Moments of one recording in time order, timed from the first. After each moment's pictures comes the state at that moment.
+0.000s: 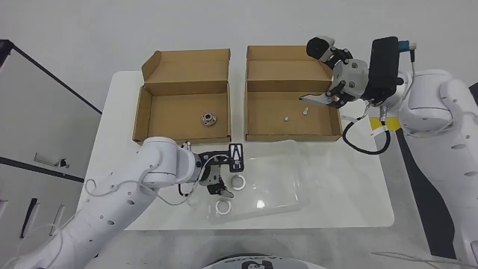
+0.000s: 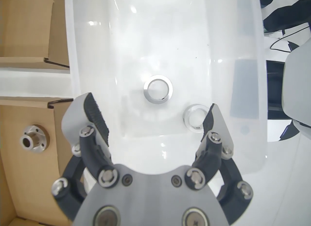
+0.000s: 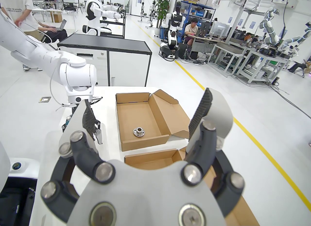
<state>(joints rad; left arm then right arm) 1.20 -0.94 -0.88 -1.88 0.92 -0.79 -0.95 -1.05 -0.83 1.30 -1.79 -0.58 -0.94 0.22</state>
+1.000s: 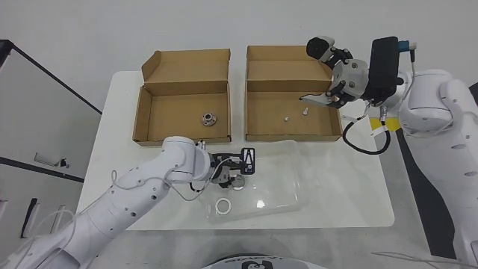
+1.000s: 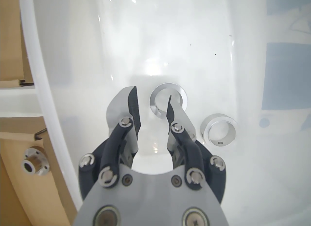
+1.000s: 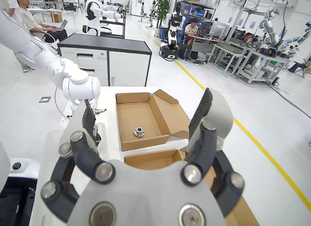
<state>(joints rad) 1.07 -0.99 -0.71 -1.76 1.08 -0.79 -0.84 -1.05 -0.83 1.30 -1.79 -0.58 -0.94 0.22</state>
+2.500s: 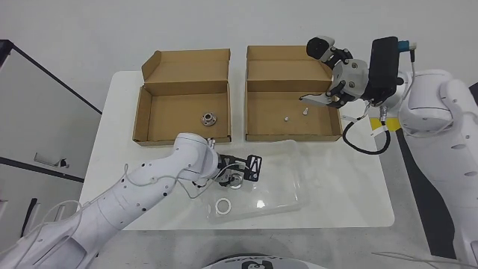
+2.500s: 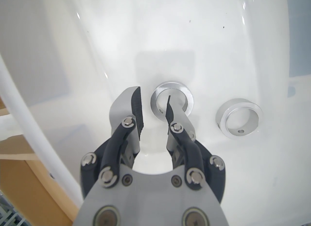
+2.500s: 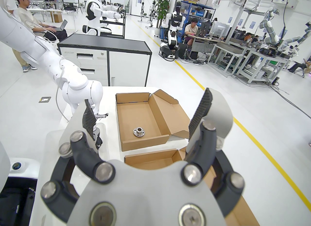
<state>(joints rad) 0.98 -1.02 -0.60 -1.71 1.20 -0.90 -0.86 -1.05 -0.83 1.30 -1.79 -0.58 -0.94 0.22</state>
